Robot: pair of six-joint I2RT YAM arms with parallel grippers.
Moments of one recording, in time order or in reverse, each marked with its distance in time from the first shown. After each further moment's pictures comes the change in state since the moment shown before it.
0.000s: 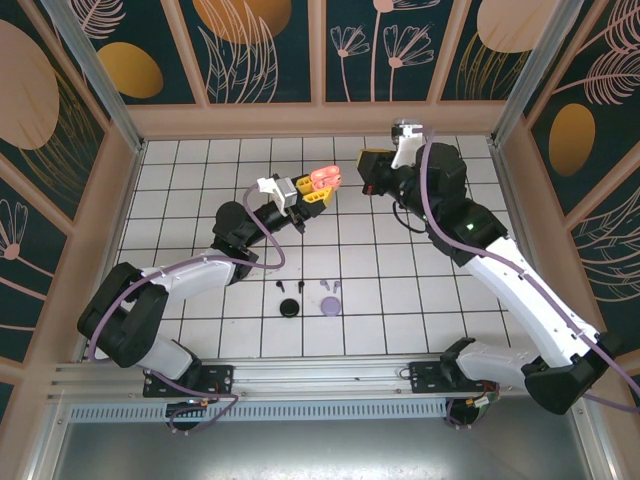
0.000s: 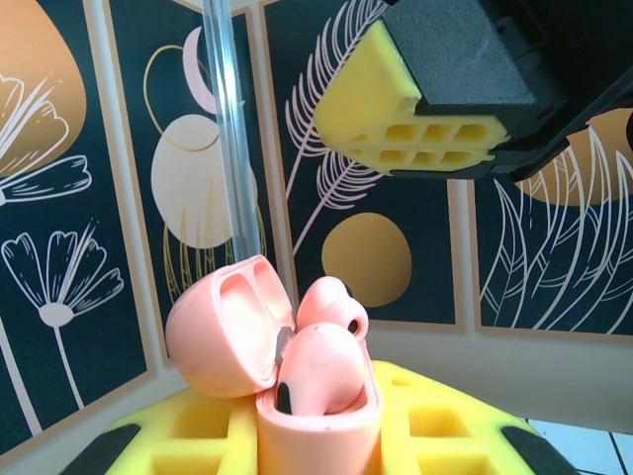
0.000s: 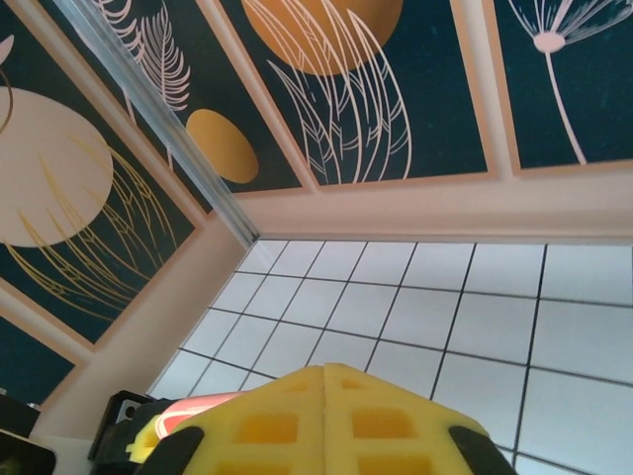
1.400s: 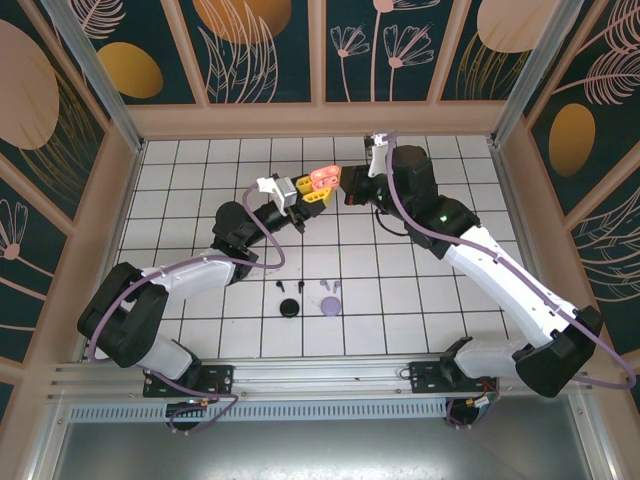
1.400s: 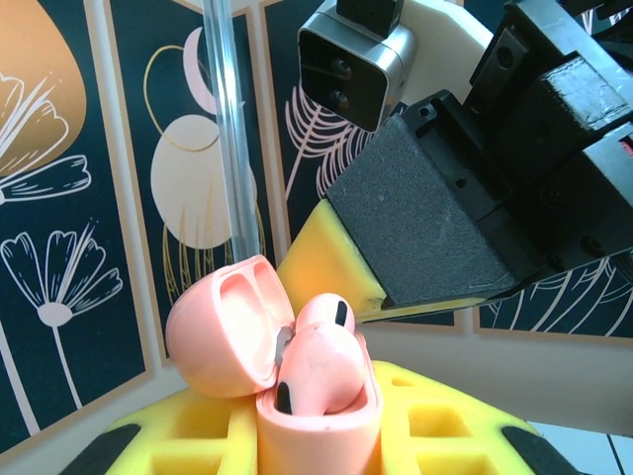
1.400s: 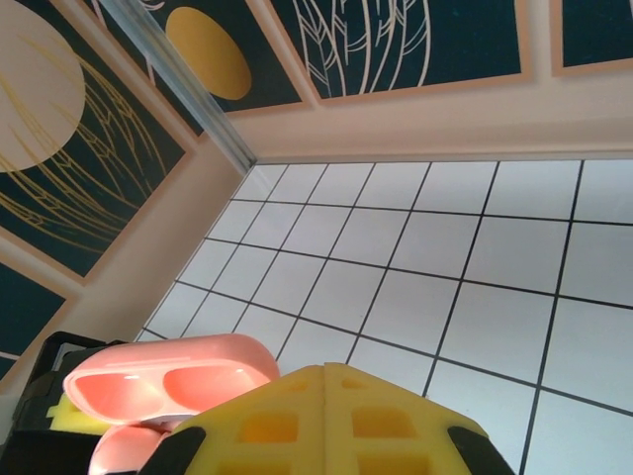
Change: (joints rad) left arm -0.001 0.000 0.000 0.003 0.000 -0.007; right arm 0.042 0.101 -0.023 -0.022 -0.029 0.019
